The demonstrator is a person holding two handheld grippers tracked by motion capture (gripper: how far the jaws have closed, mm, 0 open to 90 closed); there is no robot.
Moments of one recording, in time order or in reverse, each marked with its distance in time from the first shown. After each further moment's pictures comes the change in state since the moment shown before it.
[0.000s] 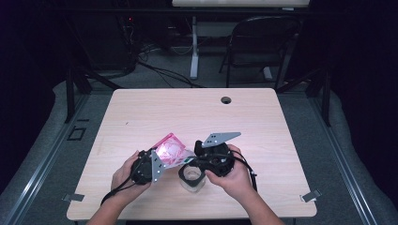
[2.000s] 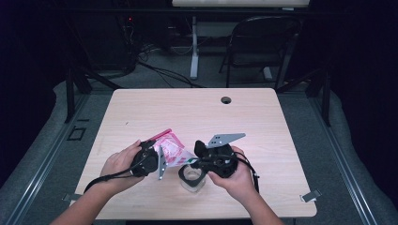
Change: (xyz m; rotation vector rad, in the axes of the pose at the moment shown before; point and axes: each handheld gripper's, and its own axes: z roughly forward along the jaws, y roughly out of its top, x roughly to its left) left arm 0.024 0.033 -0.017 0.136 0.026 0.361; right arm -0.003 -0.006 -0.006 -0.009 0.029 0.034
